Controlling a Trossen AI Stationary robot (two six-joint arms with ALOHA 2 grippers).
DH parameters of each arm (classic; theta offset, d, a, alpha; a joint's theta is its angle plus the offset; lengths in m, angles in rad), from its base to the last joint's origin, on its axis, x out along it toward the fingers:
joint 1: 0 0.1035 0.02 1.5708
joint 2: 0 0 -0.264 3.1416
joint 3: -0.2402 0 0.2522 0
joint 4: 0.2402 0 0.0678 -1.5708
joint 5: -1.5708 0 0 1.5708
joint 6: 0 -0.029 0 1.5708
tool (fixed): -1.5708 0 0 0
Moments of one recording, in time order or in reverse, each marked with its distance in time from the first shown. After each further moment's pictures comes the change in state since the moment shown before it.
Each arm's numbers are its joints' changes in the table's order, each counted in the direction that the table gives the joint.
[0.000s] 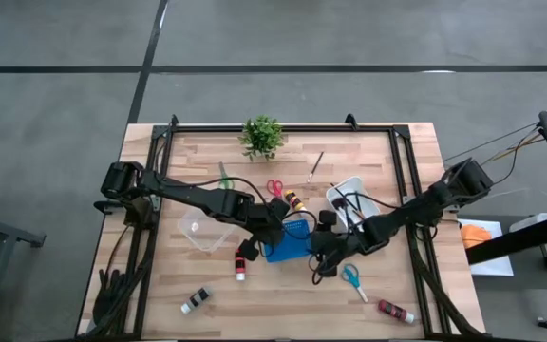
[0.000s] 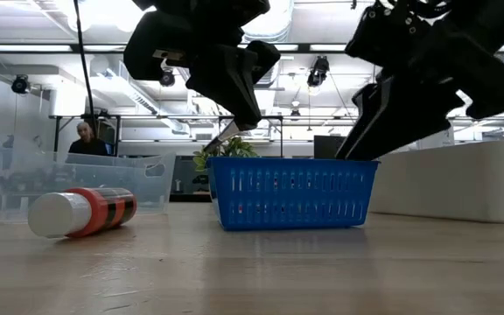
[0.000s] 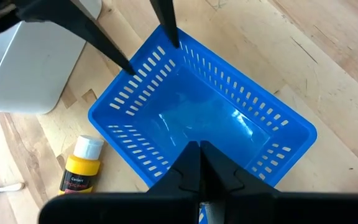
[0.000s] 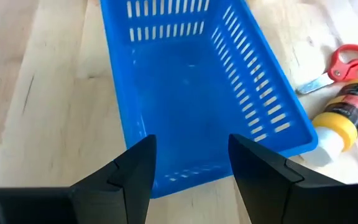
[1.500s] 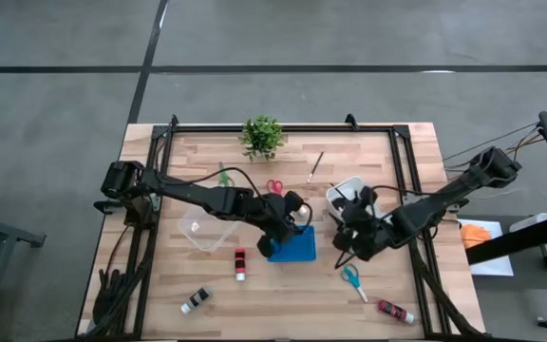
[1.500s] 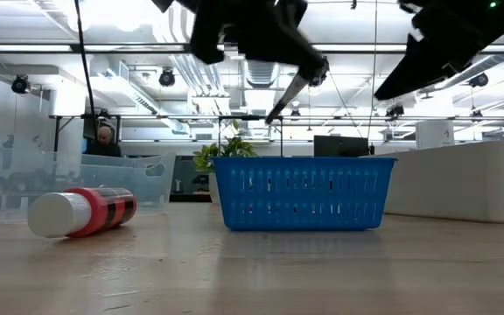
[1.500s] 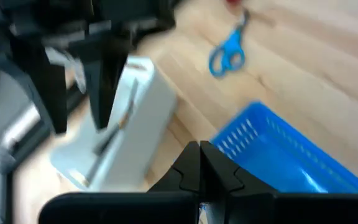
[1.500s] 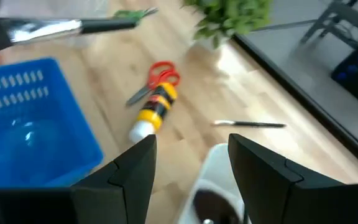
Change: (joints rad) left arm 0.023 0.000 0.000 -0.364 -0.003 -0.141; right arm 0.094 0.336 0.016 0.505 0.529 -0.410
